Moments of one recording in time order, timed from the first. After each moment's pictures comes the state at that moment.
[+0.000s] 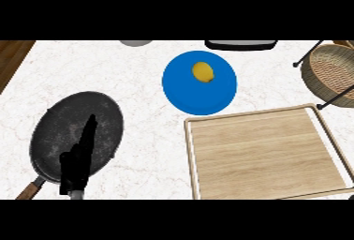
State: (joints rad) left arm 0.05 0.21 -0.20 -1.46 0.05 0.32 0.00; right arm -0.89 -0.35 -0.57 -1.77 1.52 0.47 0.98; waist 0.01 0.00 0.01
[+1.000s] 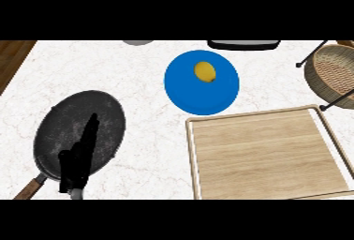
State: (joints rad) left arm 0.05 0.20 -0.18 -1.46 0.05 0.27 0.01; right arm -0.98 -0.55 -0.69 -0.99 1.42 0.04 0.88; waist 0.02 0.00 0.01
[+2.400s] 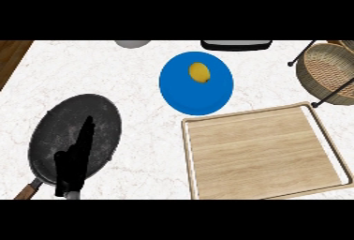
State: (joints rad) left arm 0.07 0.19 -0.15 -1.47 0.03 0.27 0.03; right arm -0.93 -0.56 -0.90 -0.96 1.09 -0.69 0.66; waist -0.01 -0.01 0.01
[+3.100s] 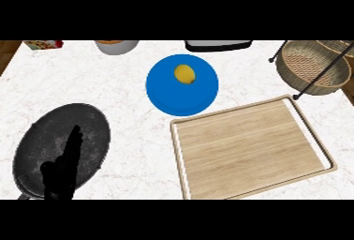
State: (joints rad) left arm 0.16 0.20 -0.11 -1.50 0.04 0.29 0.02; right arm -0.56 -0.45 -1.01 -1.74 1.03 -0.35 0.89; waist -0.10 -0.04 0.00
